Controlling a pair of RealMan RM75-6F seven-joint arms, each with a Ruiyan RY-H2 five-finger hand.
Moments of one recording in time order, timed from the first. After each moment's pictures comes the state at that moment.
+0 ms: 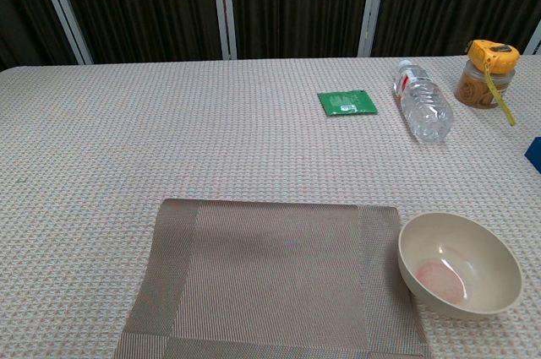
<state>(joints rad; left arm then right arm) -0.09 -1.13 -0.05 -1.58 1.52 1.53 0.05 0.07 -1.19 0.09 -1.56 -1.59 1.62 -0.09</state>
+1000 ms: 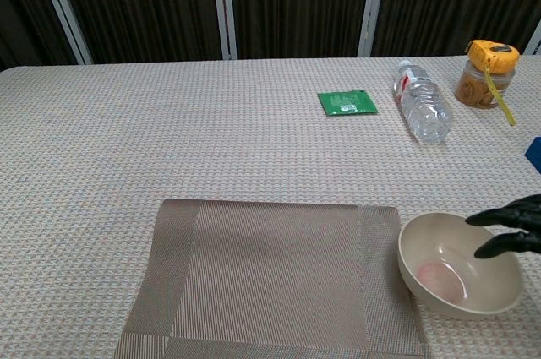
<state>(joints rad) -0.07 -1.11 -0.06 -1.61 1.46 1.52 0.07 0.32 -1.19 -0.16 -1.58 -1.95 1.15 -0.03</state>
